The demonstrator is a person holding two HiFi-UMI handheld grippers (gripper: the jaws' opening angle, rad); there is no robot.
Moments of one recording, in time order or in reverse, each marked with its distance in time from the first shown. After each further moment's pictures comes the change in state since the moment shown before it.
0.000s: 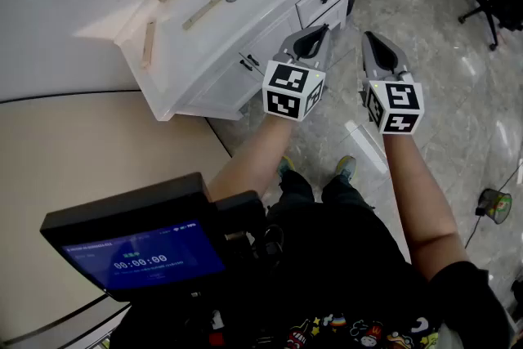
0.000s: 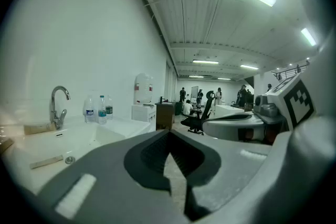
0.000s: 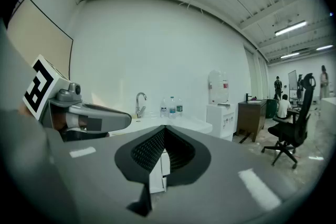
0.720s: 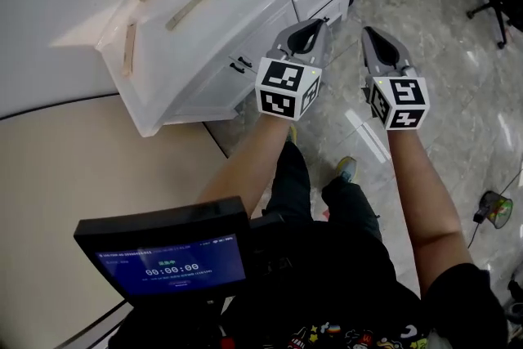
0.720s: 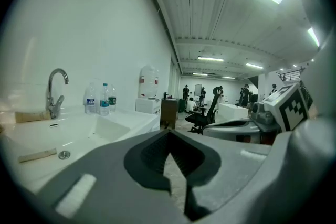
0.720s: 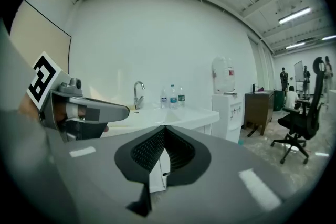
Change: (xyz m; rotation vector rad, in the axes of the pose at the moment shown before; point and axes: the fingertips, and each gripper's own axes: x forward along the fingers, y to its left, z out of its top) left arm 0.072 0.059 -0.048 -0.024 0.015 0.025; right arm 0.091 -0.034 -0.064 0.023 0.031 0.065
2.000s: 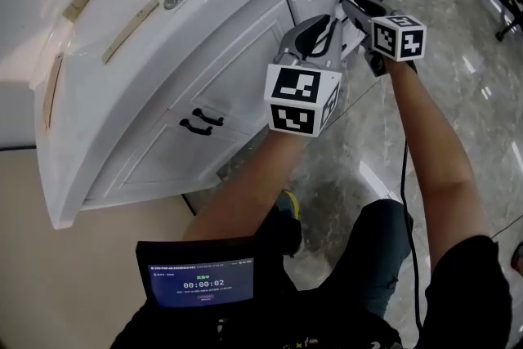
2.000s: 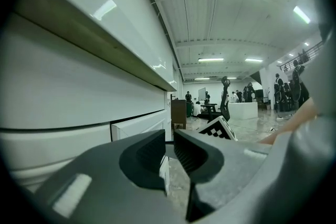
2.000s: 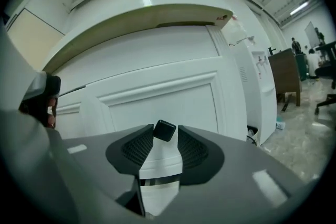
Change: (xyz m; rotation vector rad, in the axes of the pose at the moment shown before) left arm 0.180 0.130 -0.244 0.075 -0.135 0.052; right arm 0.356 -0.103 -0.290 0.132 -0.005 0.211
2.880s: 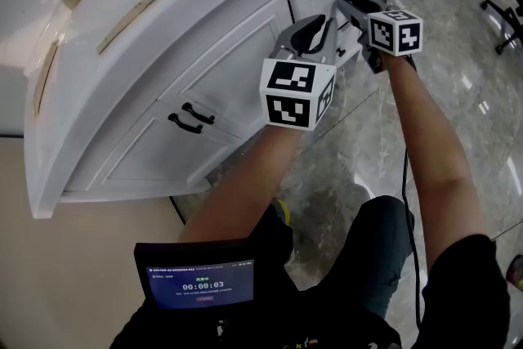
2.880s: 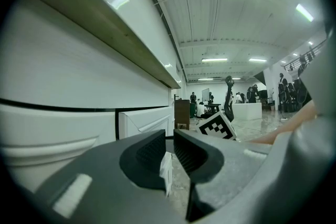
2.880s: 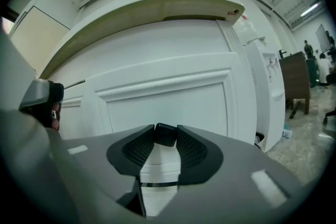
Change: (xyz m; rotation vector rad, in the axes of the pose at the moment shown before) left arm 0.003 0.010 -0.021 -0.009 -0.007 0.040; right arm 0.017 0.003 -0.001 -0.068 0.006 0.069
